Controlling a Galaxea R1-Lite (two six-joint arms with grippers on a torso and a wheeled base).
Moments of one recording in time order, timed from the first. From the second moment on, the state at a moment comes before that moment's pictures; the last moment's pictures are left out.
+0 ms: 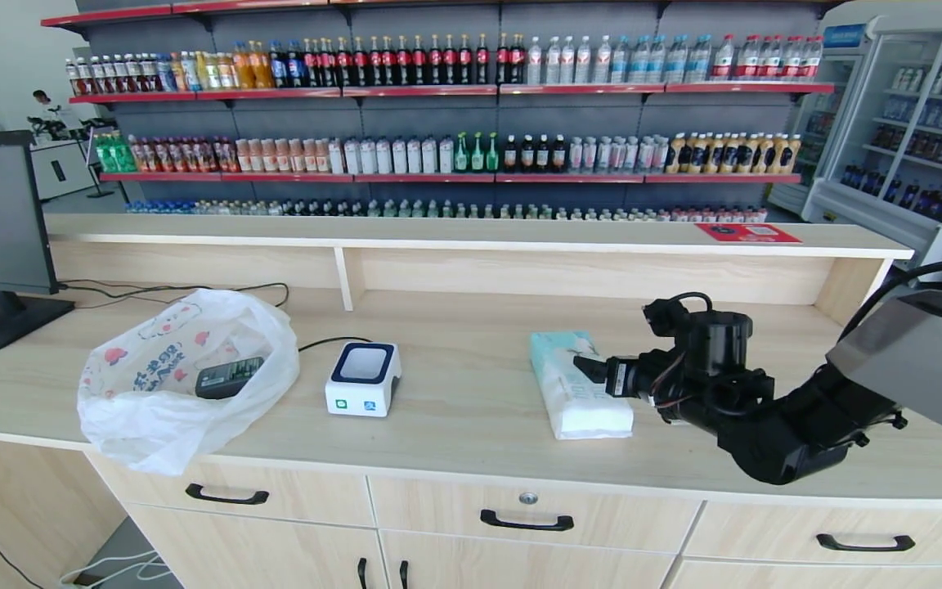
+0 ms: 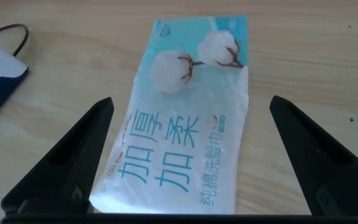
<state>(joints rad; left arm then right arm) 0.00 0.00 0.00 -0.01 0.00 0.03 0.29 2.20 -0.93 -0.96 0.05 0.19</state>
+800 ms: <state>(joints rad) 0.00 0.00 0.00 -0.01 -0.01 0.06 0.30 2.26 -1.21 -0.52 0.11 0.08</state>
